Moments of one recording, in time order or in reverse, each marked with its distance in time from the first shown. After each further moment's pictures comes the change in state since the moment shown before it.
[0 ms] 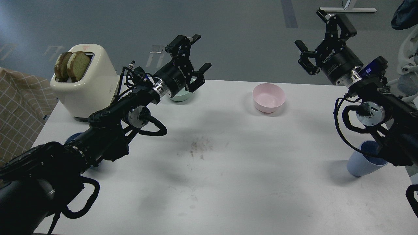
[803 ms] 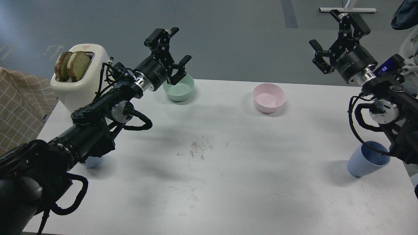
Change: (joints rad) left arm -0.007 0.078 -0.040 0.019 -0.005 0.004 -0.002; right arm 0.045 -0.024 -0.049 -0.114 -0.017 0.002 0.000
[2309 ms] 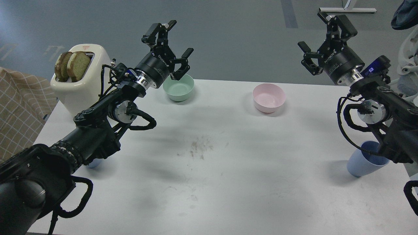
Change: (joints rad) left arm 0.035 -0.022 -0.075 -0.052 -0.022 -0.007 -0.031; right arm -0.009 0.054 0.007 0.016 0.020 0.000 0.000
